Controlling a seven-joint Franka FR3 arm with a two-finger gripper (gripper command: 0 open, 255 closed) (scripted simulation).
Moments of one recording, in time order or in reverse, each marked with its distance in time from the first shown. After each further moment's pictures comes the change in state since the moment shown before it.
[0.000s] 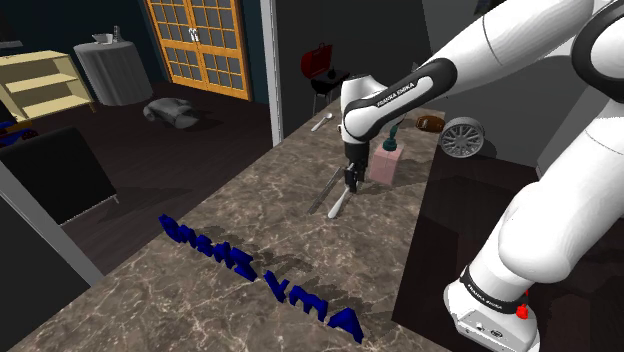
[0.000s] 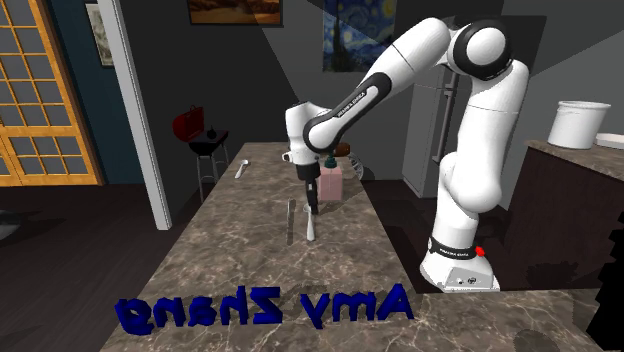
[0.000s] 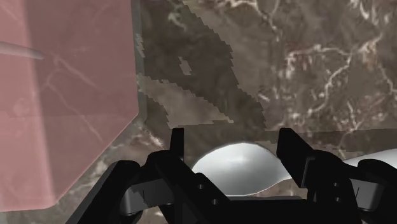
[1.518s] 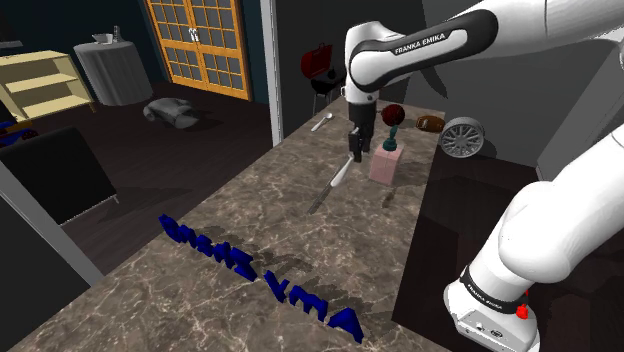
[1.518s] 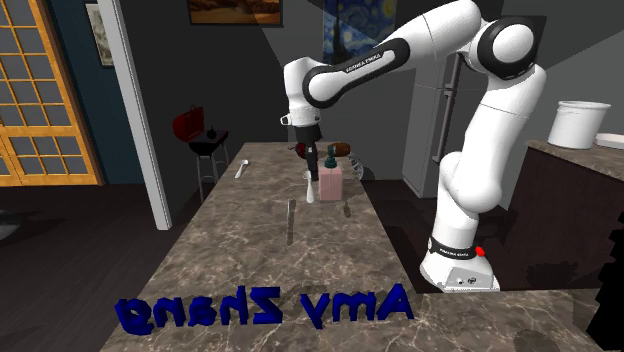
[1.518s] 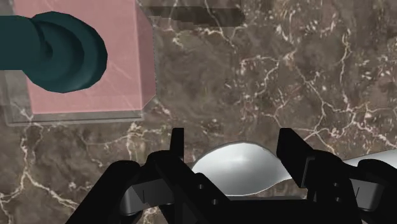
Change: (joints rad) arm 0.001 -0.142 0.005 0.176 -0.004 -0.318 0.004
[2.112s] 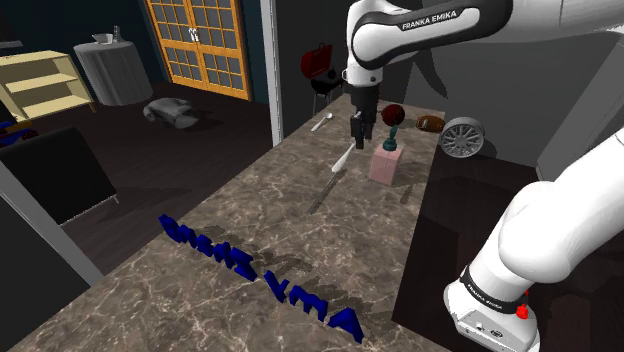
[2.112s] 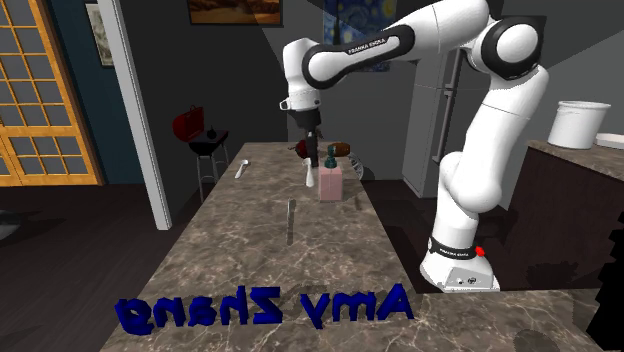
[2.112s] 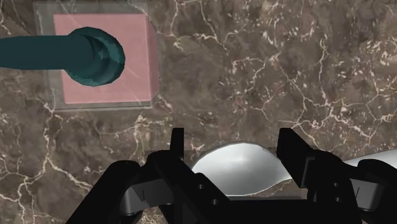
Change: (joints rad) arm 0.000 -0.021 0.001 0.097 0.000 -0.119 -0.001
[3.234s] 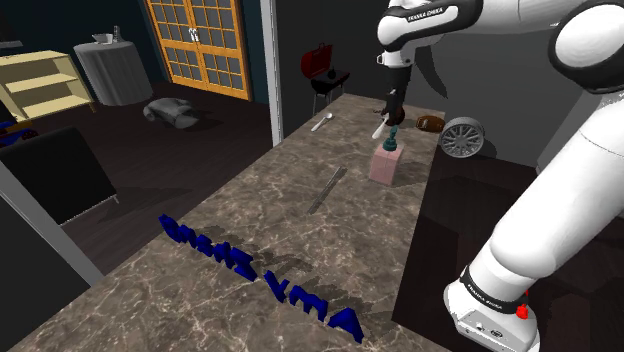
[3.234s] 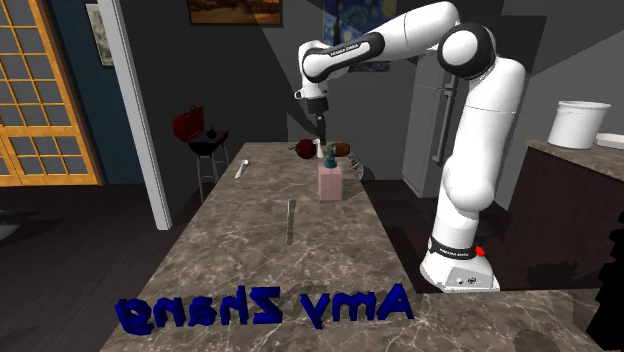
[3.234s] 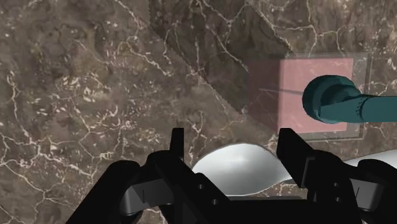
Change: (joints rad) arm -0.162 0.194 -0.227 0.230 -0.064 -0.020 -0.377
